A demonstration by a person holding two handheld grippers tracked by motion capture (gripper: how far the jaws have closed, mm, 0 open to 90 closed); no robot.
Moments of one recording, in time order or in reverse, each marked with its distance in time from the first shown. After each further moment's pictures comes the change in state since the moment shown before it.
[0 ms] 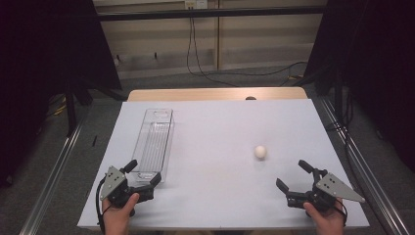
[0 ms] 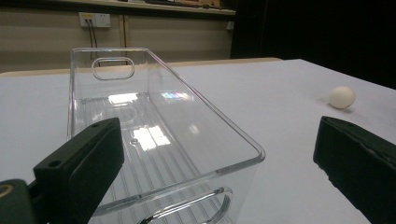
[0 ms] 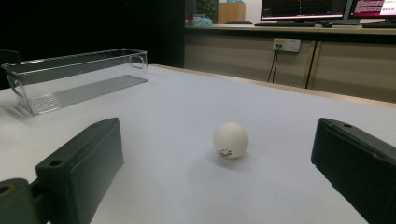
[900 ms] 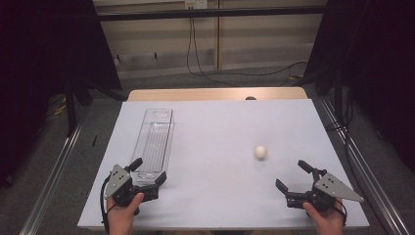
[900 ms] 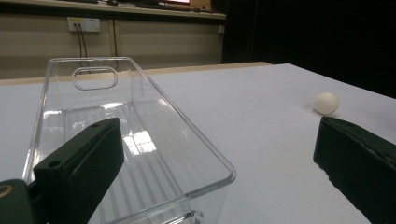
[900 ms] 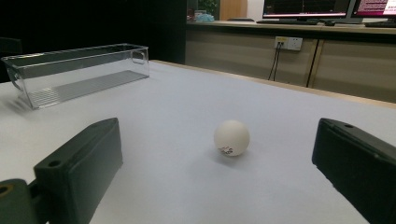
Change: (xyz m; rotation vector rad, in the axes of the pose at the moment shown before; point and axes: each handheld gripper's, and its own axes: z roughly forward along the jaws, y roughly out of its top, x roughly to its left) left arm -0.012 0.008 0.006 -0.004 -0.030 0.016; right arm 0.001 0.001 0.001 0.016 0.005 -0.004
